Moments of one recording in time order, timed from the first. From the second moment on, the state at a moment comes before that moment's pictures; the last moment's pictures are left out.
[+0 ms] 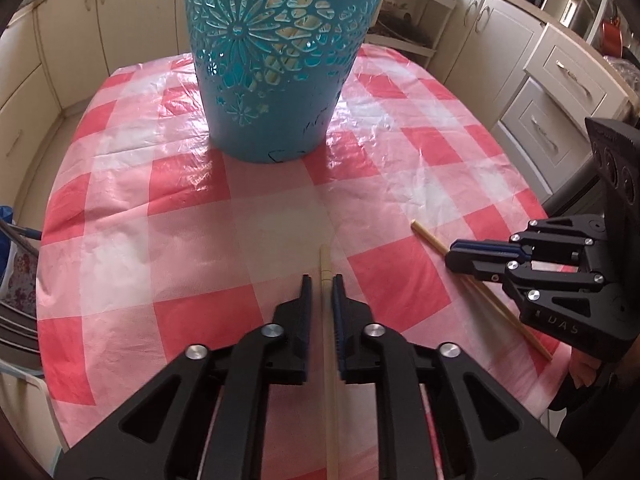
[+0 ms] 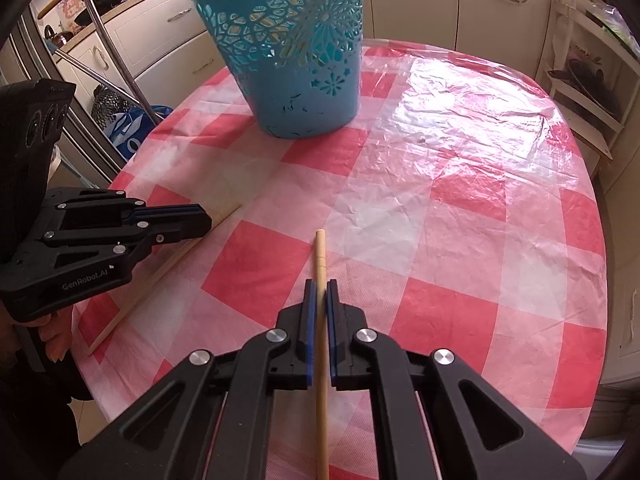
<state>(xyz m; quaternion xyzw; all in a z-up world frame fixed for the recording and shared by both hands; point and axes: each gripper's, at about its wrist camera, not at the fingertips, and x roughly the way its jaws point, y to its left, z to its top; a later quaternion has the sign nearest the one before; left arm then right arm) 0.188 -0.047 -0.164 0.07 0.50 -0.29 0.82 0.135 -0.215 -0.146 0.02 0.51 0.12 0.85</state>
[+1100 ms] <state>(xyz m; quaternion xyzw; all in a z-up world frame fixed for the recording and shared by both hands) 0.264 -0.020 0.033 -0.20 0.05 -0.26 0.94 0.136 -0.224 -0.148 0.06 0.50 0.12 0.85</state>
